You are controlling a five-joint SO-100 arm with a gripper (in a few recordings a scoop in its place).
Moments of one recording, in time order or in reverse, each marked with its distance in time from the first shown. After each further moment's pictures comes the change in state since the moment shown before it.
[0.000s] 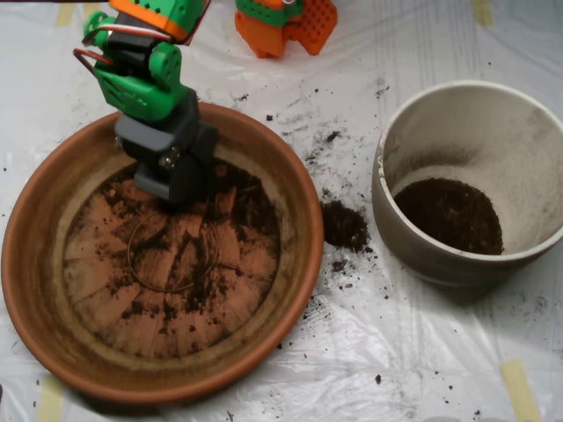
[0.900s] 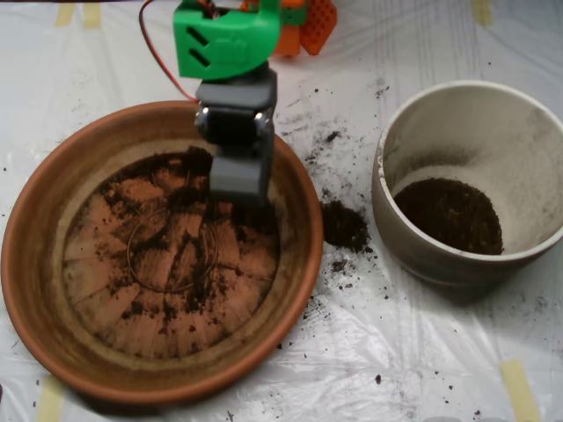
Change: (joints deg) arm -23.3 24.3 -0.2 1.7 4.0
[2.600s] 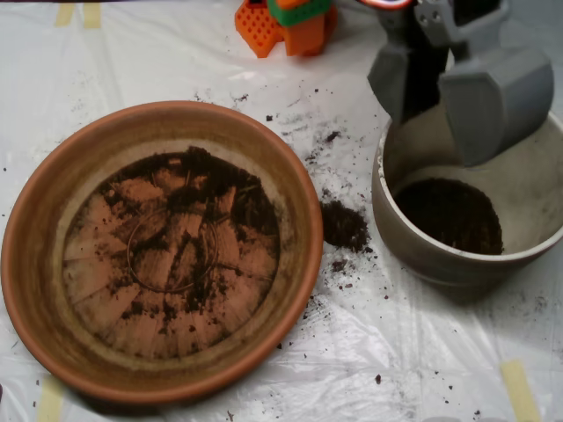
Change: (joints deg) arm -30.8 -7.6 -40.4 24.0 -8.3
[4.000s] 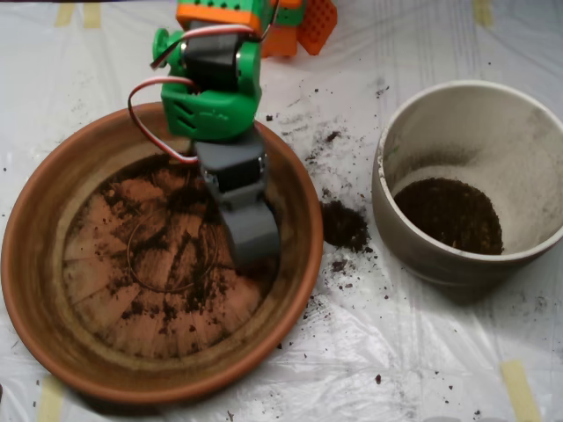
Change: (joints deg) arm 36.7 -15.8 35.1 -23.5 -25.5
